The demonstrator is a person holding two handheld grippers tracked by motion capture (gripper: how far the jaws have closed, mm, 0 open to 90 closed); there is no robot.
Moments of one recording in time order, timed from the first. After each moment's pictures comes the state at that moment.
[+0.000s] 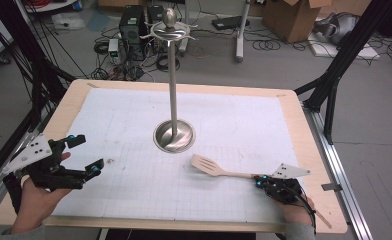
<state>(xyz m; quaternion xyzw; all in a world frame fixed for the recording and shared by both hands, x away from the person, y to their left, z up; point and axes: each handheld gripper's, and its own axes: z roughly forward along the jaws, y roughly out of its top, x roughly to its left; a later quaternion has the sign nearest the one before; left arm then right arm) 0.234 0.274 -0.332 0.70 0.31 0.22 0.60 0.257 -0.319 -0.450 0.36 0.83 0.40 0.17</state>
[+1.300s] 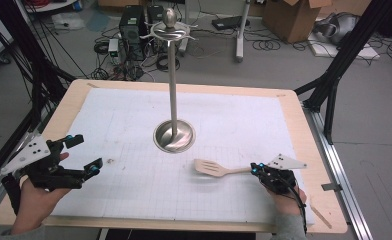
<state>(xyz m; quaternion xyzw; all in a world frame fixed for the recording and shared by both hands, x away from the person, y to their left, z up) 0.233 0.276 -0.334 0.70 0.31 0.23 0.60 0.273 -0.297 -0.436 0.38 0.79 0.42 0.22</state>
